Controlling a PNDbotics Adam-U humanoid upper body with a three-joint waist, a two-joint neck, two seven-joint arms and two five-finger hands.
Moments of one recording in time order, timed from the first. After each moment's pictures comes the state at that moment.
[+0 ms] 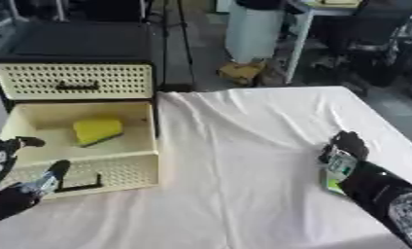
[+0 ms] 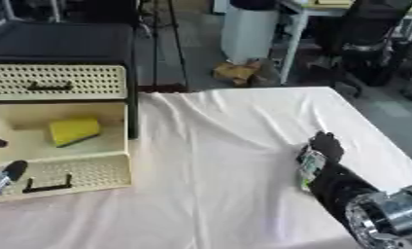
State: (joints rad) left arm -0.20 0.39 -0.11 -1.86 -0.97 0.03 -0.27; right arm -0.93 -0.39 0.00 0.01 0.59 0.26 -0.56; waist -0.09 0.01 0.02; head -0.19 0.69
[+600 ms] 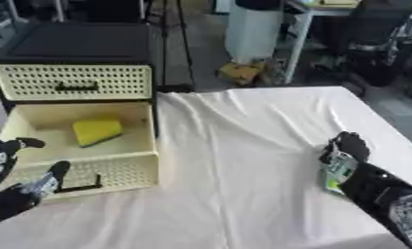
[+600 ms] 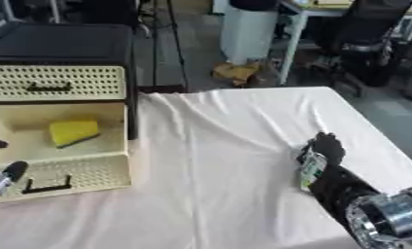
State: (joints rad) left arm -0.20 0.39 -0.11 -1.86 -0.97 0.03 -0.27; right arm -0.92 -0.39 0.00 0.00 0.57 0.21 -0.63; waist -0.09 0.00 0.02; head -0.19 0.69
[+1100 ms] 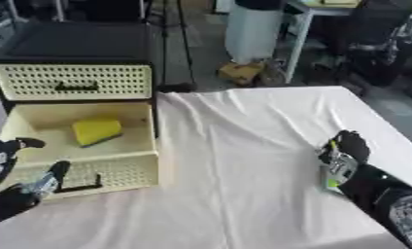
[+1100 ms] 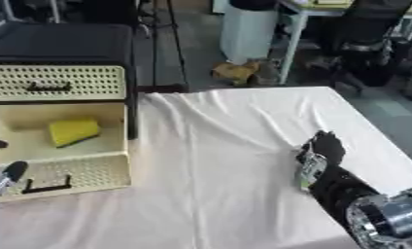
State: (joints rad) left arm -0.20 0.39 -0.11 -1.86 -0.97 0.03 -0.27; right arm -0.92 -0.39 0.00 0.01 0.58 0.16 -0.68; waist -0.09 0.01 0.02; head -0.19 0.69
